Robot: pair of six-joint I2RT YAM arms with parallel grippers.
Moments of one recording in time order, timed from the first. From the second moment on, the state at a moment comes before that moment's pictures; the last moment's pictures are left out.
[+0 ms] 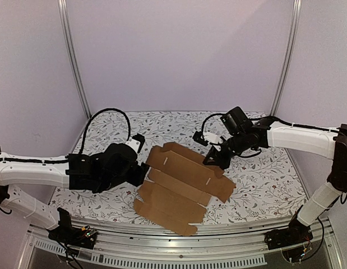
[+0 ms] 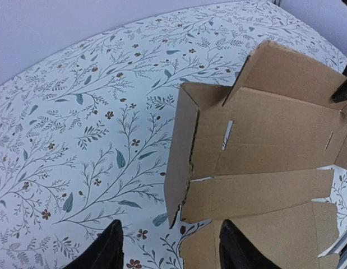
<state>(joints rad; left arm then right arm) -1.12 1.25 0.79 -0.28 -0.59 -0.42 0.73 1.60 1.18 -0.53 -0.36 -0.36</state>
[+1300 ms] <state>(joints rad) -0.87 1.39 0.98 -0.28 -0.01 -0.54 1.08 1.58 1.18 -0.58 0.36 -0.39</state>
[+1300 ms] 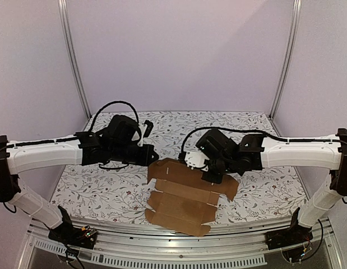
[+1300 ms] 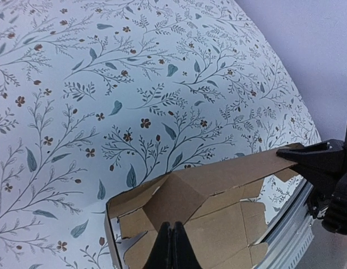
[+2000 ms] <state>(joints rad) -0.87 1.53 1.03 -0.26 0.13 -0.59 1.12 1.59 1.19 -0.55 0.42 -0.38</state>
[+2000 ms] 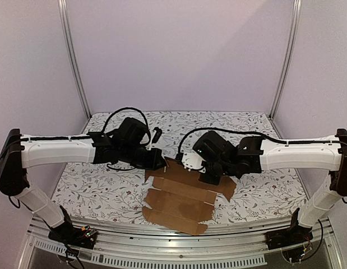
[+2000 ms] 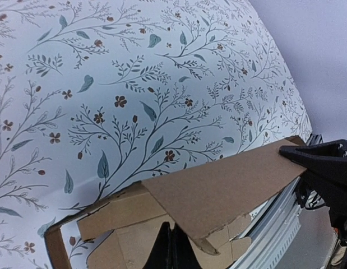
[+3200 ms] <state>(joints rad) -0.87 1.51 0.98 -0.20 0.05 -0.66 1.13 1.63 1.19 -0.53 0.51 -0.32</state>
